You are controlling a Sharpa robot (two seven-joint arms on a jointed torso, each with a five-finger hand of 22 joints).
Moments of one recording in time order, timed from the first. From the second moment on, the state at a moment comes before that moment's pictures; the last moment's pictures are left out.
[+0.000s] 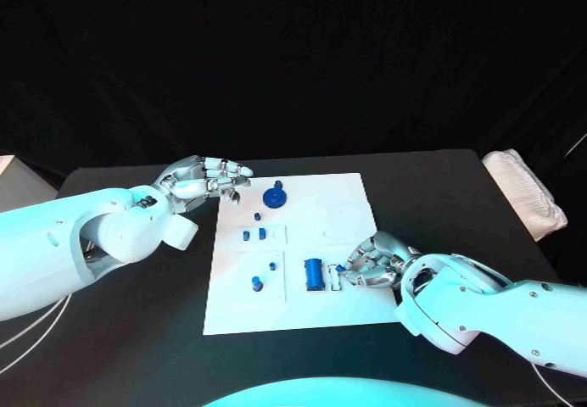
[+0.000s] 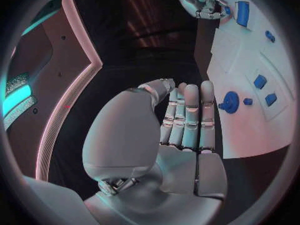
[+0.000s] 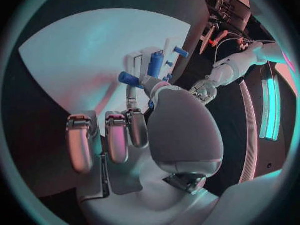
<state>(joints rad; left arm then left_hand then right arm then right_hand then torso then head) 1.21 -0.98 -0.04 1.57 -0.14 -0.08 0.23 1.45 -0.20 0.51 0.10 0.30 0.89 0.18 0.33 0.38 0.99 0.11 0.48 0.31 0.99 0.04 1.19 0.51 0.17 0.82 0.14 1.00 0.71 1.09 -0.95 -0.18 1.92 -1.09 -0.61 -0.60 1.28 -0.21 0.46 0.19 0.11 1.05 0.06 0.36 0.43 1.47 0.00 1.41 1.31 1.46 -0.07 1.56 1.31 0.01 1.47 0.04 1.57 1.31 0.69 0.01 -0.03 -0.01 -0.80</state>
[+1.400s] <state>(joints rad) 1.21 -0.98 -0.04 1.57 -0.15 -0.08 0.22 1.45 -0.20 0.51 0.10 0.30 0.89 0.18 0.33 0.38 0.98 0.11 0.49 0.31 0.99 0.04 1.19 0.51 0.17 0.82 0.14 1.00 0.71 1.08 -0.89 -0.18 1.85 -1.02 -0.61 -0.60 1.17 -0.22 0.42 0.22 0.11 1.06 0.06 0.39 0.45 1.47 -0.01 1.41 1.31 1.47 -0.07 1.56 1.31 0.01 1.47 0.04 1.57 1.31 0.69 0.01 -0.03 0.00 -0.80</state>
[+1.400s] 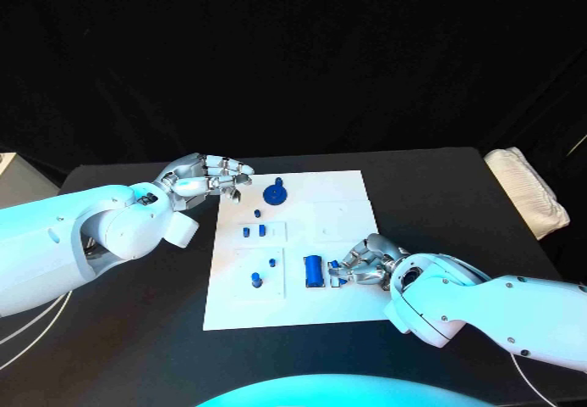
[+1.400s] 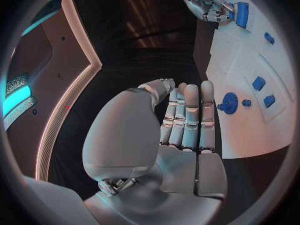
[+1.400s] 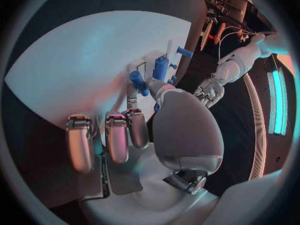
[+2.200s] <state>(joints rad) 1.21 -0.98 -0.04 1.56 -0.15 -0.07 0.21 1.44 -0.20 0.51 0.10 0.30 0.89 0.18 0.33 0.38 0.98 0.11 0.49 0.30 0.99 0.04 1.19 0.51 0.17 0.82 0.14 1.00 0.71 1.08 -0.90 -0.18 1.87 -1.02 -0.61 -0.60 1.11 -0.22 0.34 0.27 0.11 1.07 0.05 0.41 0.47 1.47 -0.01 1.41 1.31 1.46 -0.07 1.56 1.31 0.01 1.47 0.04 1.57 1.31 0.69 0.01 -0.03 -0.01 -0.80</state>
